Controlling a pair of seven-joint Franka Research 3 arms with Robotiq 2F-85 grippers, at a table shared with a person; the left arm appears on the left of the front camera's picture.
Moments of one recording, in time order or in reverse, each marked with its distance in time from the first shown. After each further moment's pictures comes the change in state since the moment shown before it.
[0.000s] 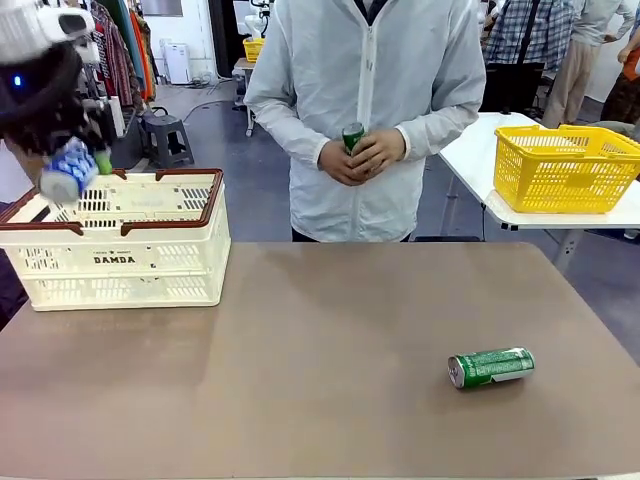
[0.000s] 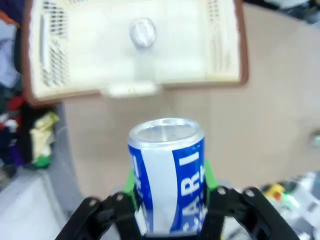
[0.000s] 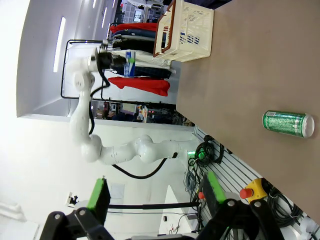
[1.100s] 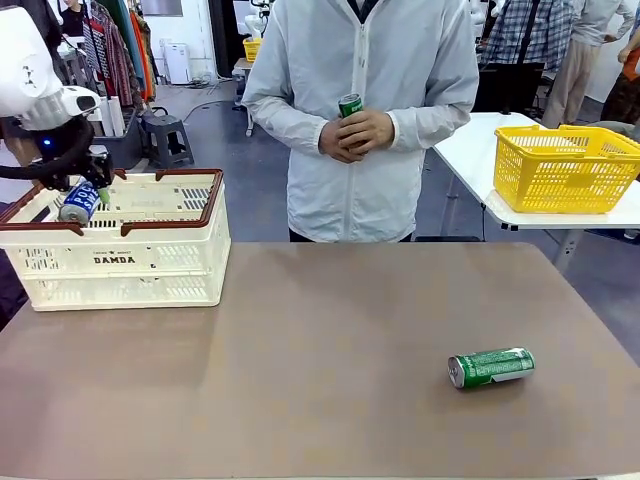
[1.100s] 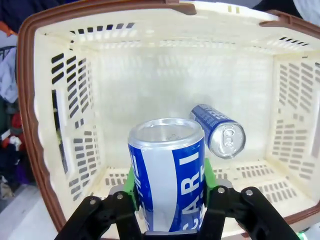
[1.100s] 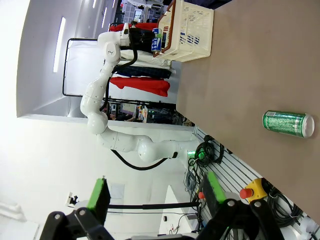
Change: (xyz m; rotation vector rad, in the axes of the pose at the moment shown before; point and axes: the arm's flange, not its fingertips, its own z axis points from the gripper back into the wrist) left arm 0.116 0.097 -0.154 0.039 -0.003 0.040; right arm 0.000 0.000 0.000 0.000 0.001 0.000
